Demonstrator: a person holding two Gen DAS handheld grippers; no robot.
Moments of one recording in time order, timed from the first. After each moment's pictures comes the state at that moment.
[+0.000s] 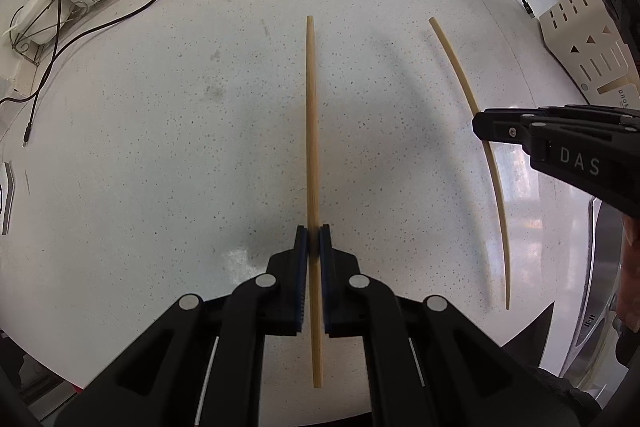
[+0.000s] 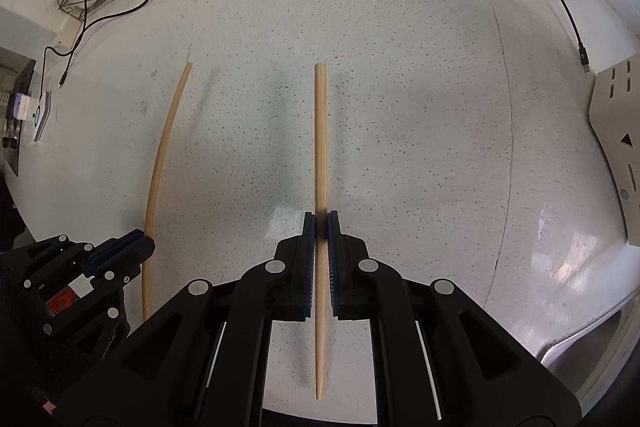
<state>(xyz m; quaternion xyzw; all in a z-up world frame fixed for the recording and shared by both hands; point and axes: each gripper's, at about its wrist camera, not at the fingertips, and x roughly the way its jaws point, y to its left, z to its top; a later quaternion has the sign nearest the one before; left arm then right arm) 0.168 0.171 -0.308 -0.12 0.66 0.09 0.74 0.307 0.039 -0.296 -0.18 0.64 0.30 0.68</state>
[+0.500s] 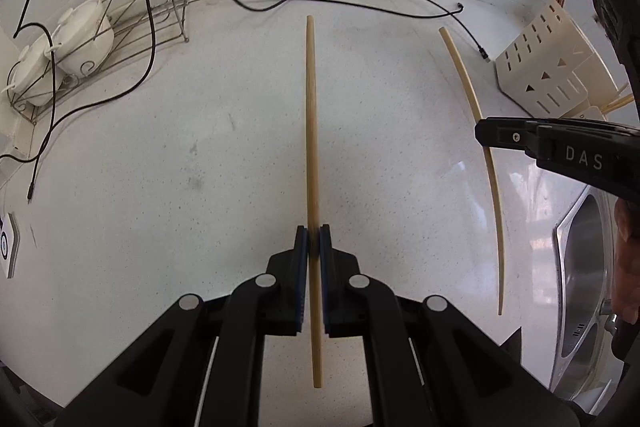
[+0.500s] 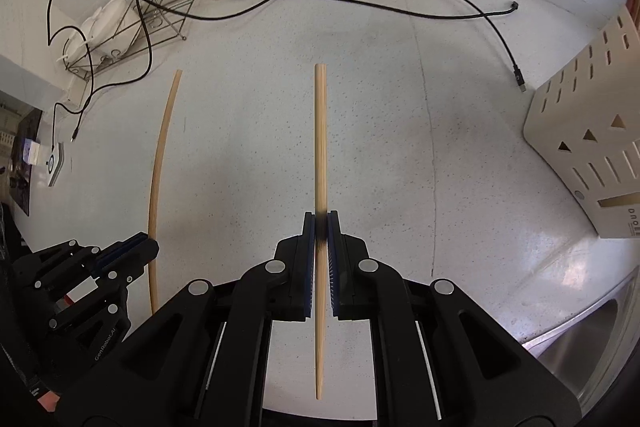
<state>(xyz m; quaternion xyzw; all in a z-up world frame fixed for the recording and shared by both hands) 0.193 0.152 -0.256 -0.11 0.58 0.06 0.80 0.335 -0.009 -0.226 -0.13 0.59 0.28 0.74</state>
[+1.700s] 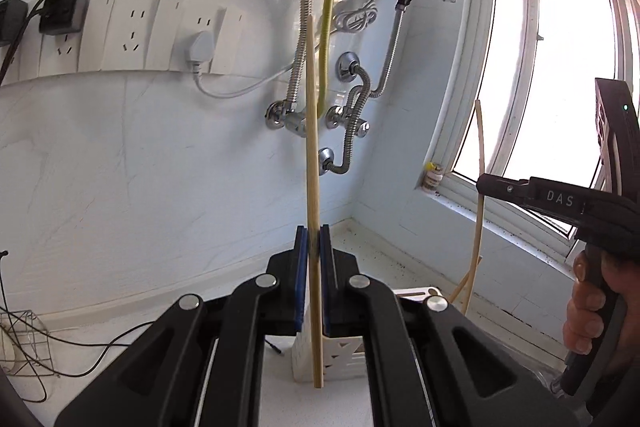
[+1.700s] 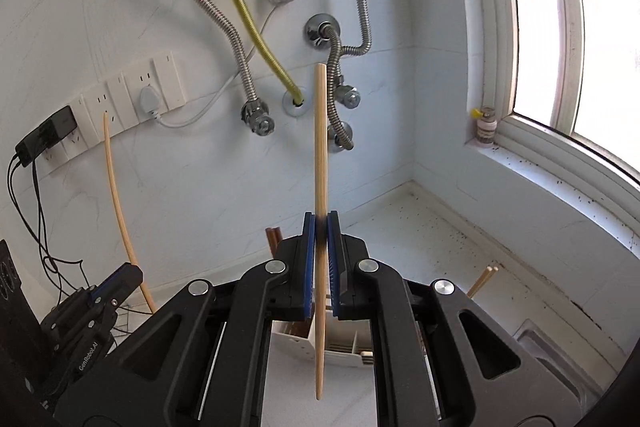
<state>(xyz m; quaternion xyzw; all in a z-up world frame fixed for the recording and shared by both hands) 0.324 -0.002 -0.051 -0.08 0.19 -0.15 0.97 0.392 -0.247 0.015 0.06 0.23 0.10 0.97</state>
